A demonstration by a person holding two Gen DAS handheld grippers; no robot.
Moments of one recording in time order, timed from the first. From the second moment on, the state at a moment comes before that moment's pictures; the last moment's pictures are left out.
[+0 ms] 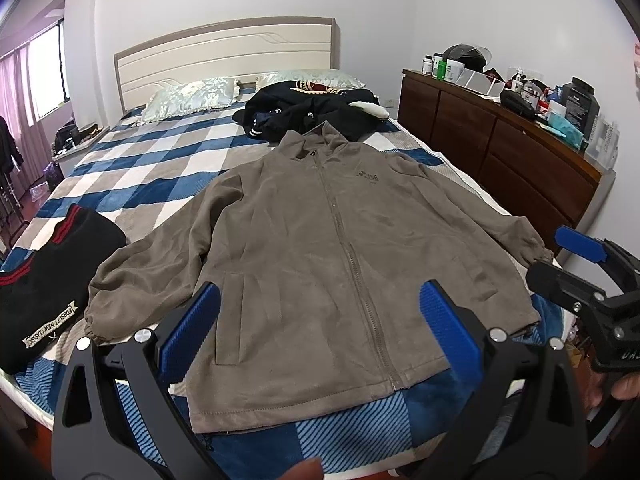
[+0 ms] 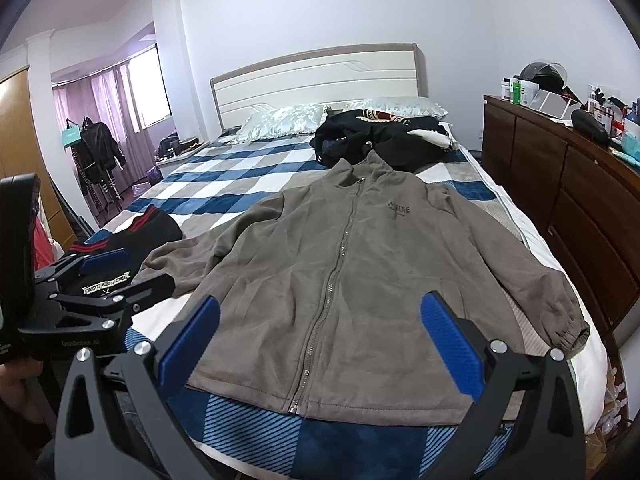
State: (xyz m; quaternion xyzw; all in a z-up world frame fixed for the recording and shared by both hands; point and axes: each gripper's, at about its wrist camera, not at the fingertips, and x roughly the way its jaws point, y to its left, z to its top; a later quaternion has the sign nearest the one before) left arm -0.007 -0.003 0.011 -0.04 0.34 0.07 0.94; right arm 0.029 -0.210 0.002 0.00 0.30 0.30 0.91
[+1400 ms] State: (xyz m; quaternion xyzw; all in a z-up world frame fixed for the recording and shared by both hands) left arm 0.008 -0.019 0.004 -0.02 0.35 0.05 0.94; right arm 0.050 -0.241 -0.020 0.04 0.29 0.30 0.91
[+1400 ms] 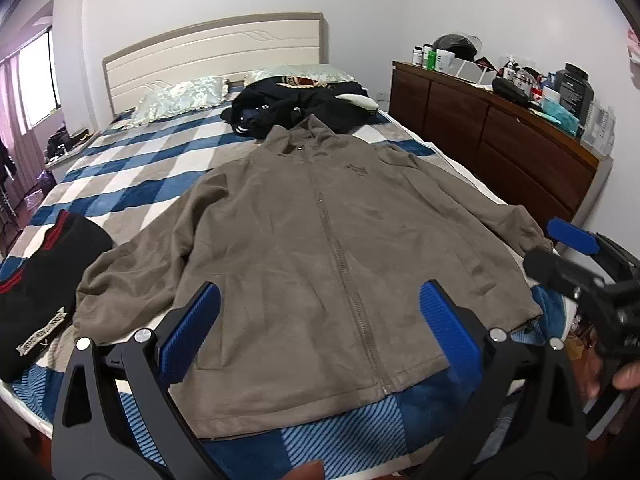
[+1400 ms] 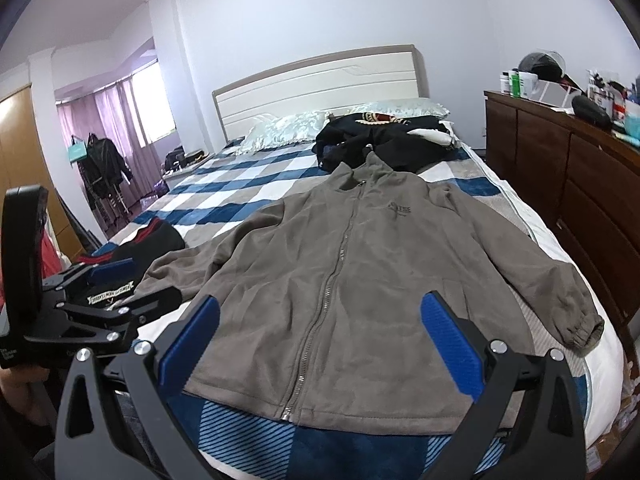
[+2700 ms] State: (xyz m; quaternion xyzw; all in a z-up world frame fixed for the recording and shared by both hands) left arm 0.083 -0.073 -0.163 -0.05 0.44 -0.07 0.89; right arm 0.258 -0.476 -0.213 0.38 0.44 -0.01 0.81
